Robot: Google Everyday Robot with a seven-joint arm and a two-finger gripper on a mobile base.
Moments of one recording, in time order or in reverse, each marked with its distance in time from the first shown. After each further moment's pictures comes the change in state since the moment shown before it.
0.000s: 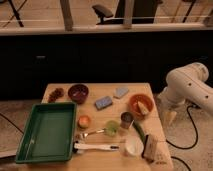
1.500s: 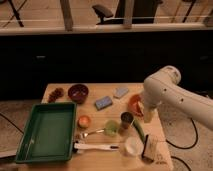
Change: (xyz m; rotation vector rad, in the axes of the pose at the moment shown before) arm -0.097 -0.022 0.019 0.099 -0.041 -0.111
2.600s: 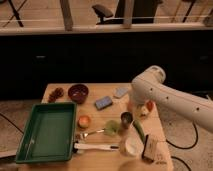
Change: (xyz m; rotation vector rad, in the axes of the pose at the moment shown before) arm -0.051 -0.025 0.020 0.039 -0.050 -0.084
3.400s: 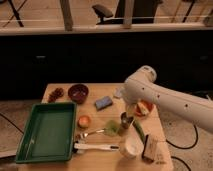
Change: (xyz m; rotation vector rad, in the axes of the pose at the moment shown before) arm -0.026 -0.019 0.018 0.017 -0.031 -0.050
